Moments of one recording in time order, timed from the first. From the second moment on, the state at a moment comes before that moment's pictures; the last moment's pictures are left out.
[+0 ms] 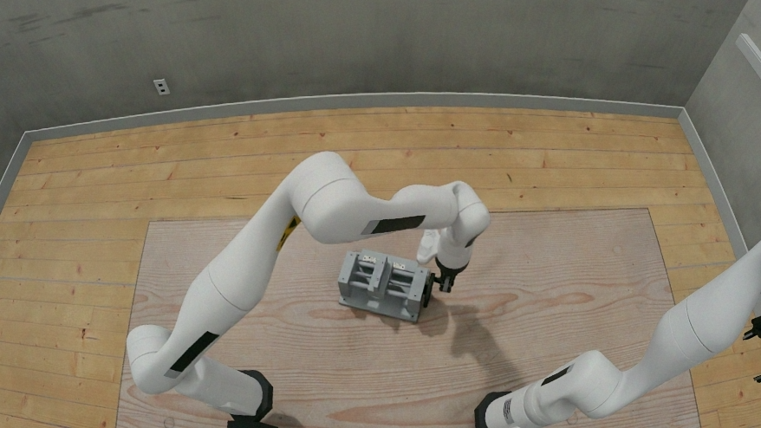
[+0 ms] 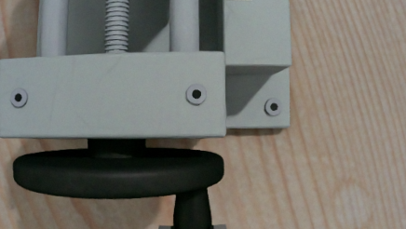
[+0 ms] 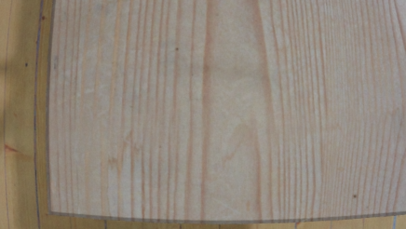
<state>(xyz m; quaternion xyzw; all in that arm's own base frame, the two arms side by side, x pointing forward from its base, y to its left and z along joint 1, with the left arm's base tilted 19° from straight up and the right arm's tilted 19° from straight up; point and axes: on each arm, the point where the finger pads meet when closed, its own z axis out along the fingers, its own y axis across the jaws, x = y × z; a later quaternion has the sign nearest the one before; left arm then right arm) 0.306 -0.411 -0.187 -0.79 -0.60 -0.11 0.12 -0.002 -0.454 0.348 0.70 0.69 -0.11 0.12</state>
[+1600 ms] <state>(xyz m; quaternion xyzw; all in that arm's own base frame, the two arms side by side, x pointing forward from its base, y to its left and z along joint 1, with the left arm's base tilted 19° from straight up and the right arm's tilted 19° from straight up) 0.248 -0.393 -0.188 -0.79 -0.59 -0.11 0.12 -0.002 -0.454 0.348 0.70 0.69 -0.11 0.12</state>
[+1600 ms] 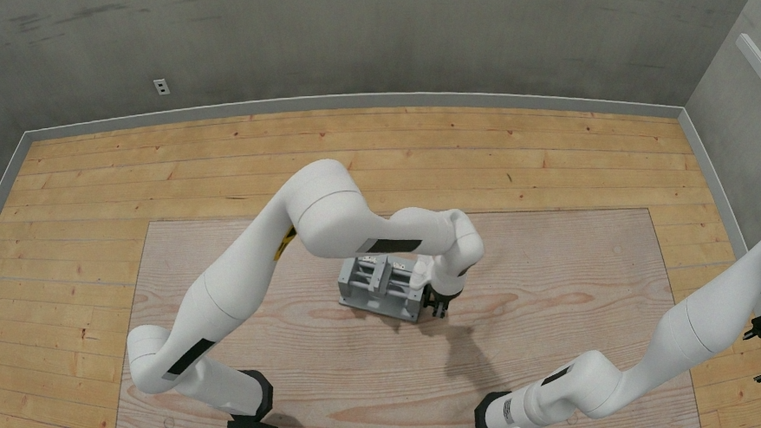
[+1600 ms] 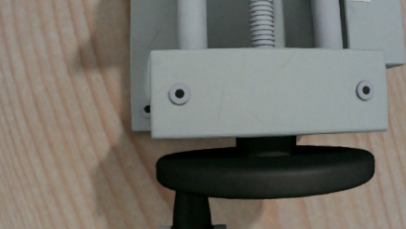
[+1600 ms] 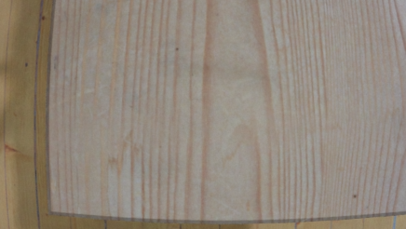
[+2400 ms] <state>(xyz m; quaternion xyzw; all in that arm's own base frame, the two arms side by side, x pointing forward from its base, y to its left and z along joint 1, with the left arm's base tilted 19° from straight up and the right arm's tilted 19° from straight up) 0.261 -0.407 -0.161 -0.79 -0.60 -0.11 0.12 -0.002 -0.454 0.348 0.70 0.69 -0.11 0.12</state>
